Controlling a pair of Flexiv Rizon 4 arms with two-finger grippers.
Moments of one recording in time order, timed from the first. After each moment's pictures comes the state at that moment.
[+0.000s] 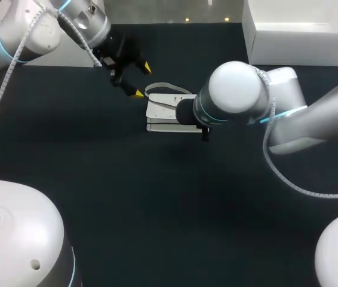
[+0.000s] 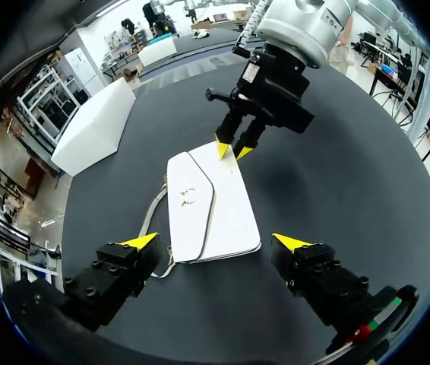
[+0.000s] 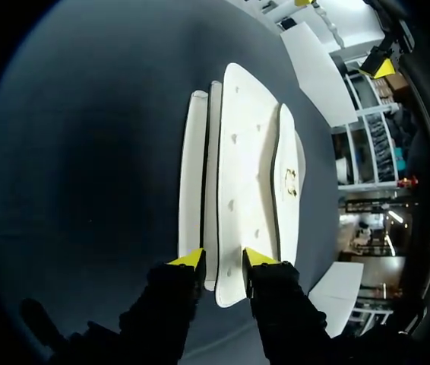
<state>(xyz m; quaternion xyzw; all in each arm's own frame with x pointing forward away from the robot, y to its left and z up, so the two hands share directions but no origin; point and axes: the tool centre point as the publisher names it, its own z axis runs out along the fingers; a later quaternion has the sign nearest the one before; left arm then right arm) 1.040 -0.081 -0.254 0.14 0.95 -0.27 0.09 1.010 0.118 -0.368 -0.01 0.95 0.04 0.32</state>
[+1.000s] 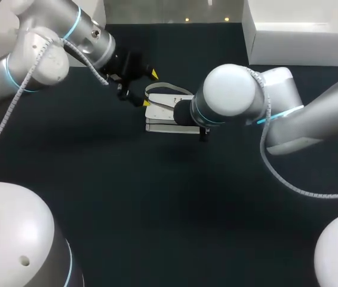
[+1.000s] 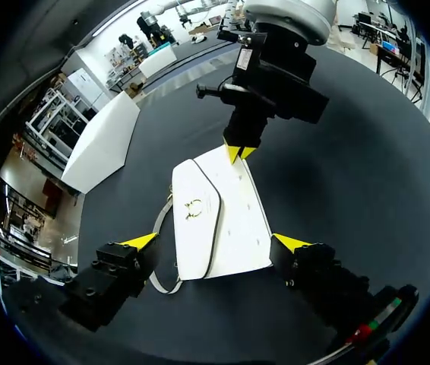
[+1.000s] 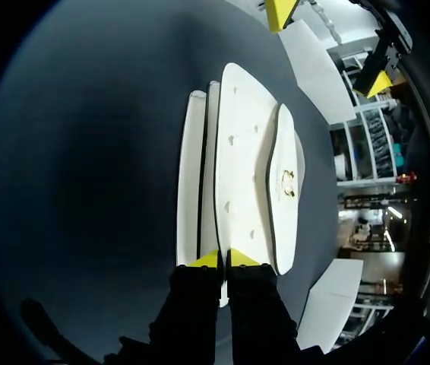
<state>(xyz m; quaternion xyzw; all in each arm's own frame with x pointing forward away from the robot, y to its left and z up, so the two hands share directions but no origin) 1.037 -0.102 -0.278 0.18 0.93 -0.28 0.16 1.007 0.123 -0.368 0.00 0.94 0.03 0.33</state>
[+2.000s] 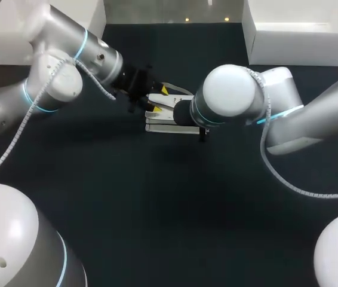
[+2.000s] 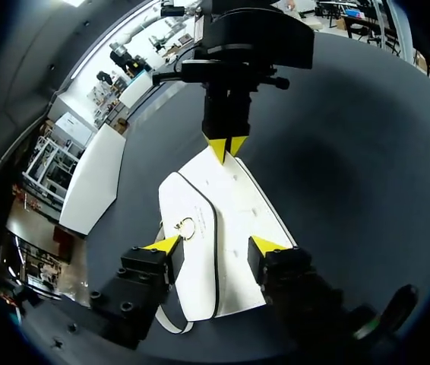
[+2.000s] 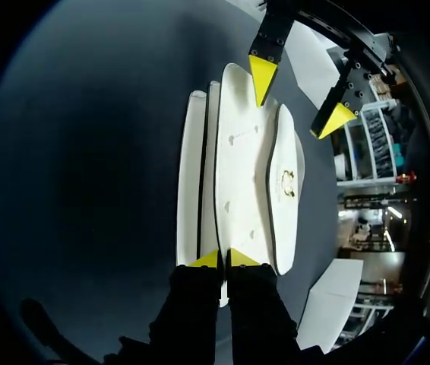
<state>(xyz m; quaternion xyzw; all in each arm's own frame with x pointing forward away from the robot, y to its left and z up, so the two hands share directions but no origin) 1.048 -0.135 -0.326 0.28 0.88 -0.31 0.20 1.006 0.123 -0.368 0.00 0.94 0.03 0.33</state>
